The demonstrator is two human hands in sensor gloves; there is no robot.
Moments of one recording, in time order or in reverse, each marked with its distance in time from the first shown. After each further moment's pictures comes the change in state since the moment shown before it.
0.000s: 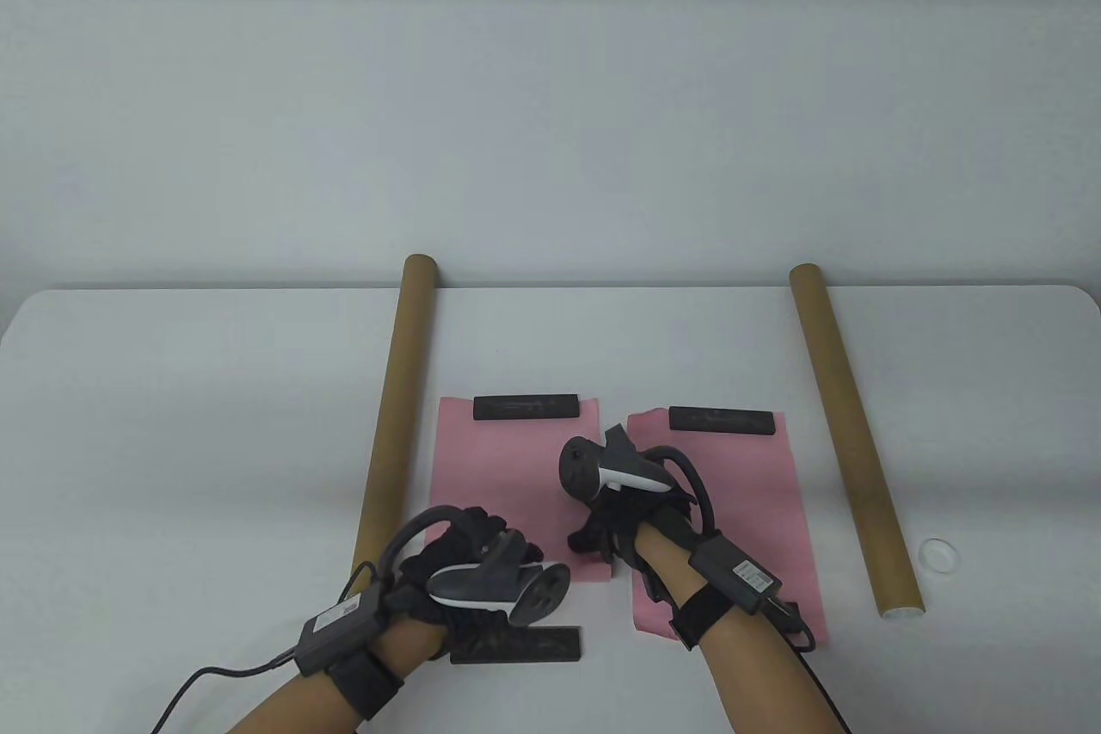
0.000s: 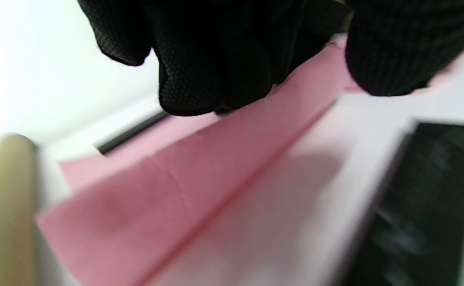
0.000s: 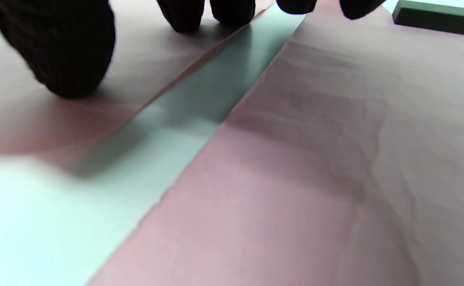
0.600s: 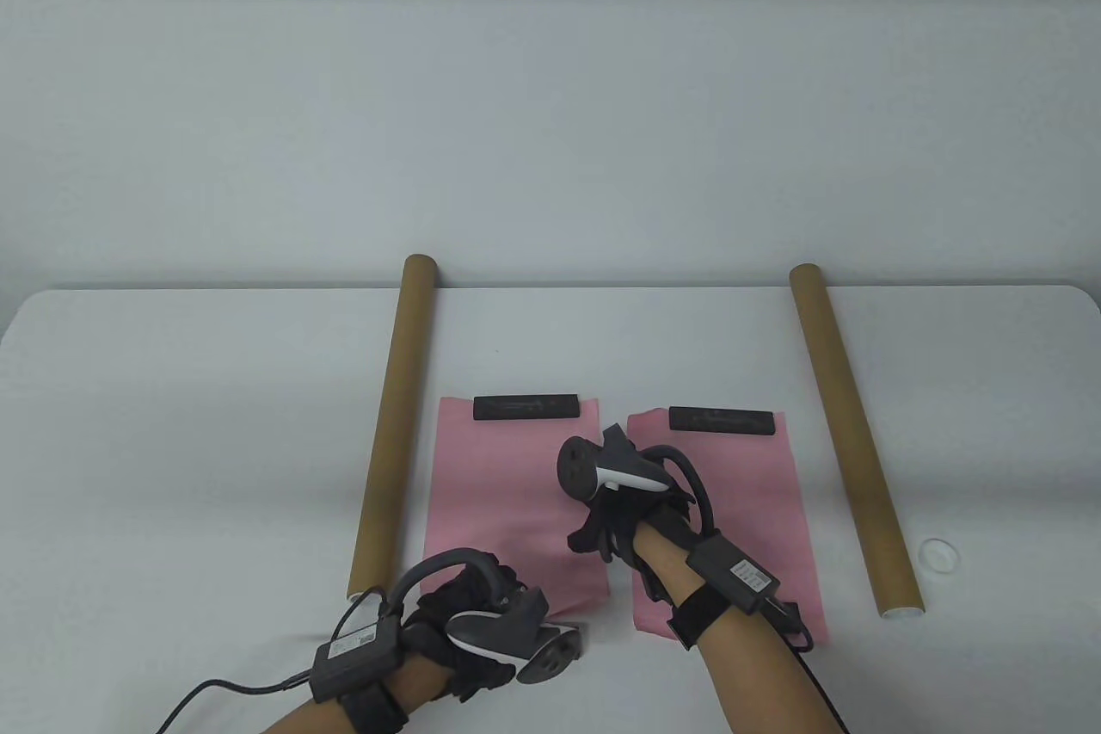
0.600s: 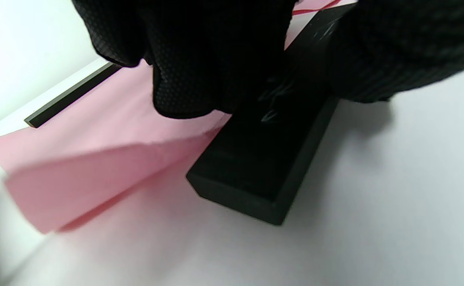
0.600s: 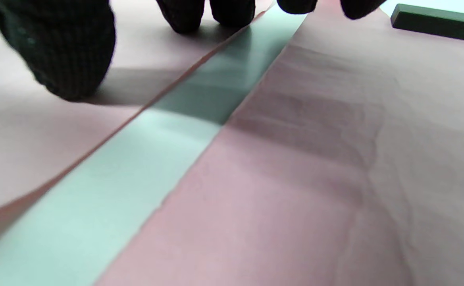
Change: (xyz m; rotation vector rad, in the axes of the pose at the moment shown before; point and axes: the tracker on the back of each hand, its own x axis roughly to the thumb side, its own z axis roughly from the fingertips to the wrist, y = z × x) left_hand 0.059 -0.048 0.010 -0.136 -0.228 -0.132; right_hand 0.001 -0.001 0.000 0.005 0.008 0.015
